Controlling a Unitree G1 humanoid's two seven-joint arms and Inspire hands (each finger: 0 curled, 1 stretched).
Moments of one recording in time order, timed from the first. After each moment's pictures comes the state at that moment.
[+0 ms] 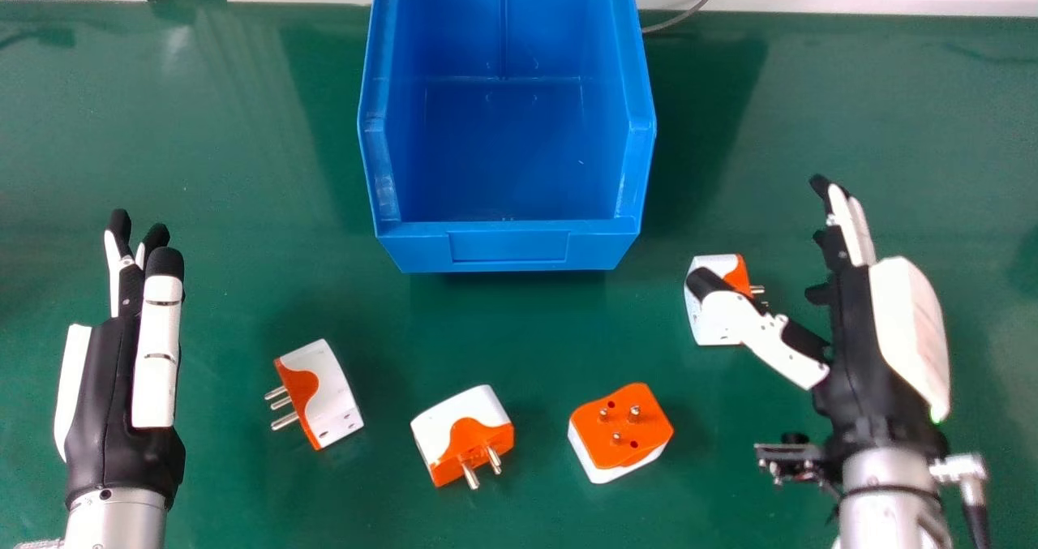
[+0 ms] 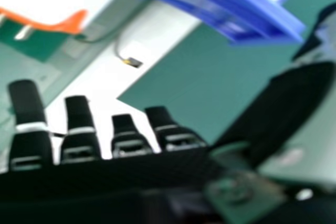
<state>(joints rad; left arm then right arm) 0.18 0.18 0.28 0.19 -0.14 -0.38 -0.13 0.07 -0.12 0.10 0.02 -0.72 0.11 -0.28</state>
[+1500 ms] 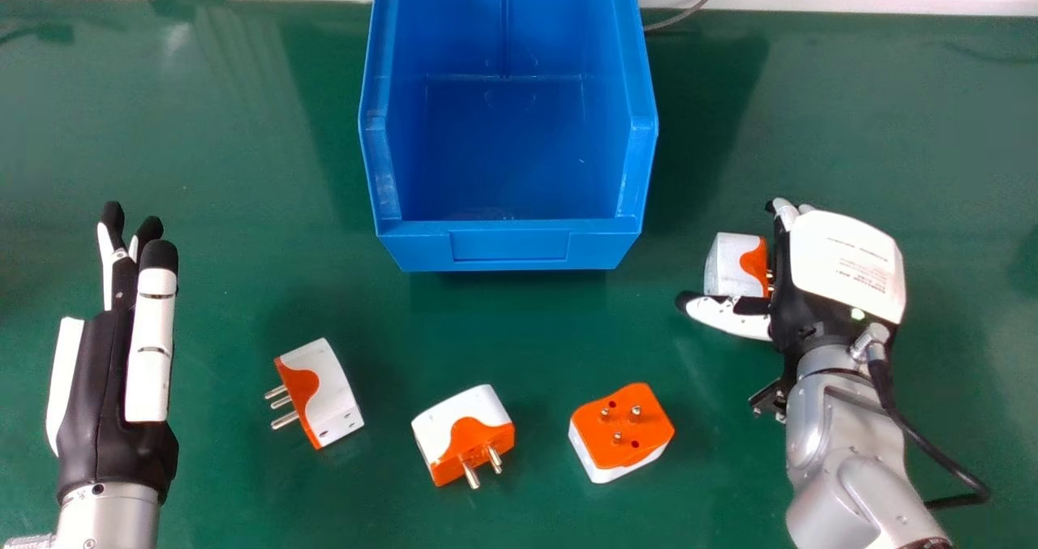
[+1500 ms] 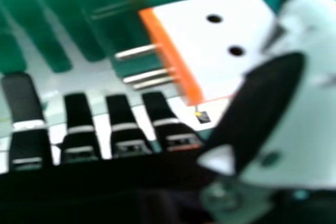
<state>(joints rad) 0.19 0.19 0.29 0.16 -0.14 -0.36 -0.13 -0.33 -0.21 0.36 0.46 -0.87 0.51 -0.25</state>
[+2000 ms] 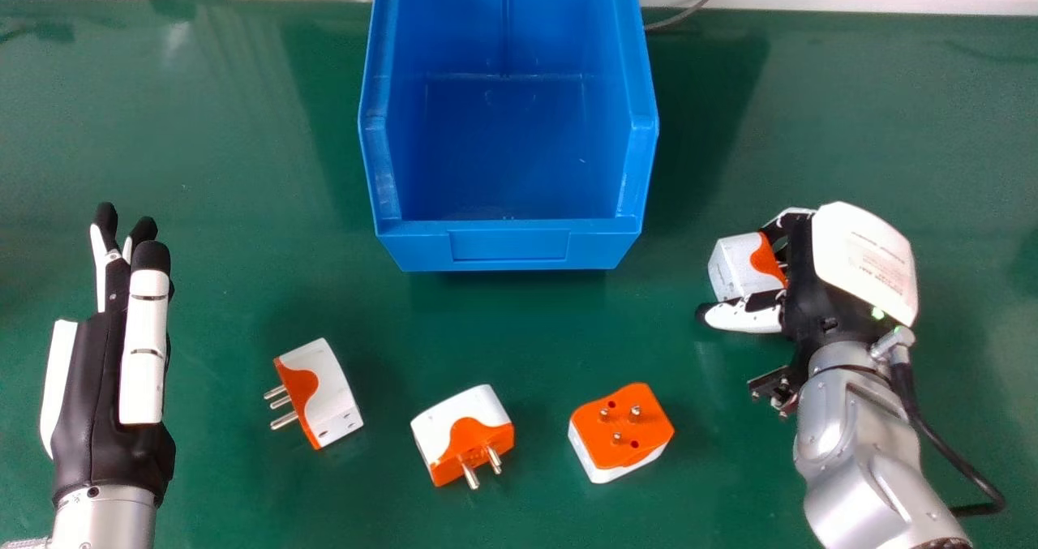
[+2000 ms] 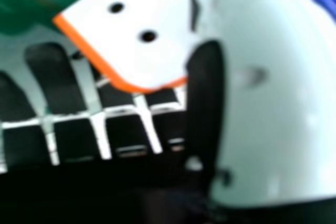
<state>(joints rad) 0.19 0.19 0.30 0.15 -0.16 -0.36 -0.13 -0.31 -0.21 0.27 0.44 -0.70 0.39 -0.31</state>
